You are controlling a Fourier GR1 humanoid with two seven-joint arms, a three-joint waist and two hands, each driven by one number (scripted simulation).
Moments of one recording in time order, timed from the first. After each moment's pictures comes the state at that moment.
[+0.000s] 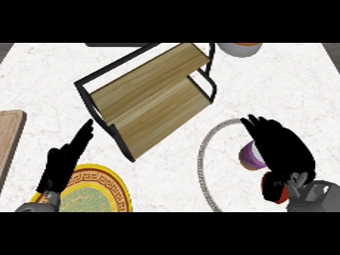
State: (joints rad) left arm -0.02 0.23 -0.10 -1.36 -0.02 -0.03 0.04; right arm -0.23 -0.40 0.40 -1.78 0.82 0.63 0.65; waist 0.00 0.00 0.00
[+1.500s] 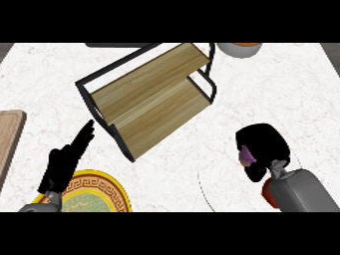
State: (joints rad) left arm -0.01 0.16 -0.03 -1.37 -0.10 -0.10 0.04; right arm -0.26 -0.28 0.34 -1.44 1.12 0.47 0.28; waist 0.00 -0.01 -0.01
